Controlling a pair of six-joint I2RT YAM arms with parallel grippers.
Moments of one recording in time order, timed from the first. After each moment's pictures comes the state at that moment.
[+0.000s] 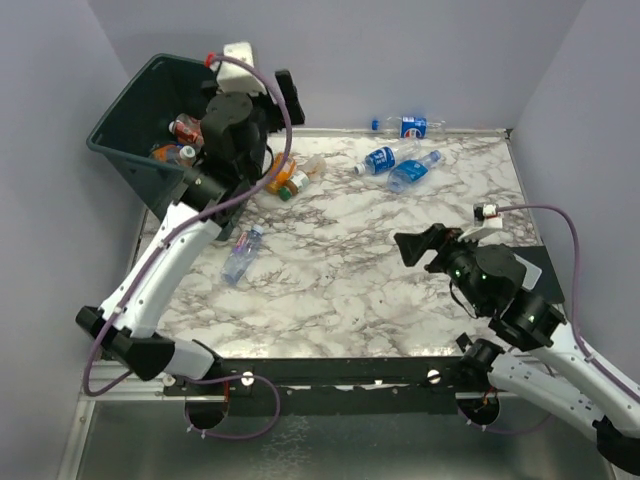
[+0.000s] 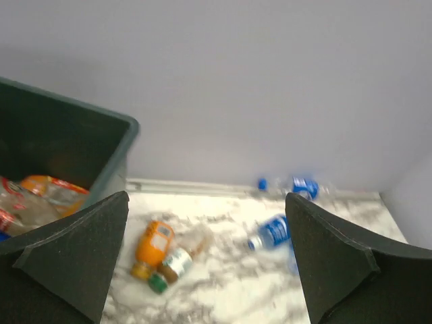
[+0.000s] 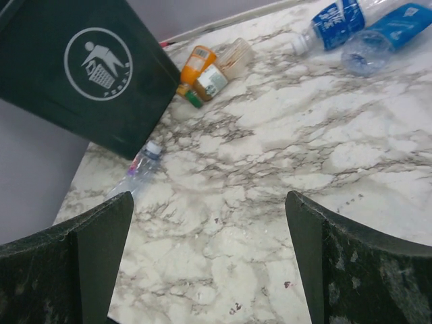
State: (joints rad) left arm -0.52 1.45 1.77 -0.25 -0.54 -0.20; right arm 0.79 0.56 0.69 -0.27 0.37 0.58
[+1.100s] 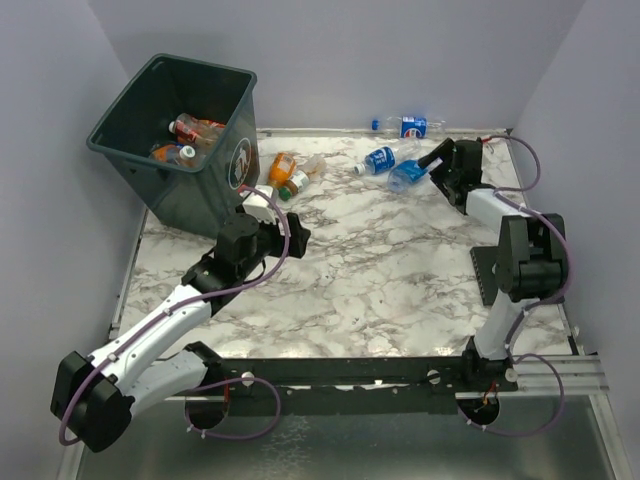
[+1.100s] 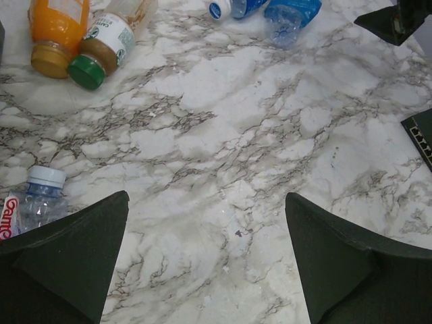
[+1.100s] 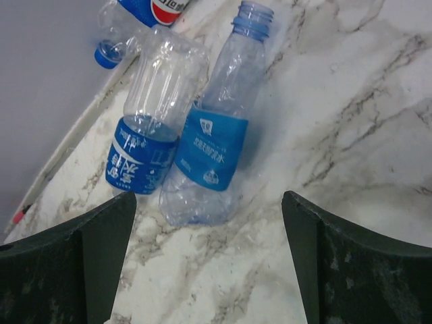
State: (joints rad) left arm -0.62 0.96 0.68 -0.04 -0.11 -0.34; right arm 0.06 1.81 1.17 0.12 0.10 0.81
